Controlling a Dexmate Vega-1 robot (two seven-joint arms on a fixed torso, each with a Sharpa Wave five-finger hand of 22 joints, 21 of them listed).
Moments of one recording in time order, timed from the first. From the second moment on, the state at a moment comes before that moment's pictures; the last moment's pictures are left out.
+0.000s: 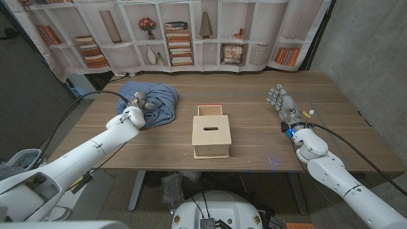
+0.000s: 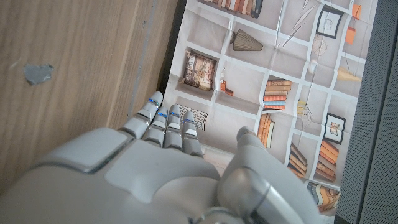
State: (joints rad) left arm 0.73 0.79 0.61 -1.65 0.02 0.68 0.32; left_hand 1.28 -0.09 0.28 -0.15 0.18 0.29 0.02 0.51 0.30 0.25 -0.04 0.46 0.41 0.06 -0.06 0.53 0.47 -0.04 -0.03 0.56 0.24; right arm -1.14 -0.61 -0.27 -1.65 0.66 0.27 -0.14; right_hand 0.21 0.05 0.27 -0.03 0.18 0.23 0.09 0.19 0.19 0.24 0.12 0.21 0.18 0.16 0.06 0.20 0.19 0.23 -0.02 0.32 0.18
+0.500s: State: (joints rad) left arm 0.73 0.80 0.61 -1.70 0.01 0.71 0.31; left_hand 1.29 -0.09 0.27 -0.15 0.18 0.41 0.02 0.52 0.31 0.37 -0.04 0.46 0.44 0.16 -0.07 0.53 0.50 -0.02 -0.05 0.67 0.25; right arm -1.15 -0.62 -0.27 -1.65 0.67 0.28 -0.13; right_hand 0.21 0.05 0.27 -0.03 0.18 0.23 0.09 0.19 0.19 0.24 0.12 0.21 0.18 0.17 0.05 0.20 0.19 0.23 -0.01 0.32 0.18
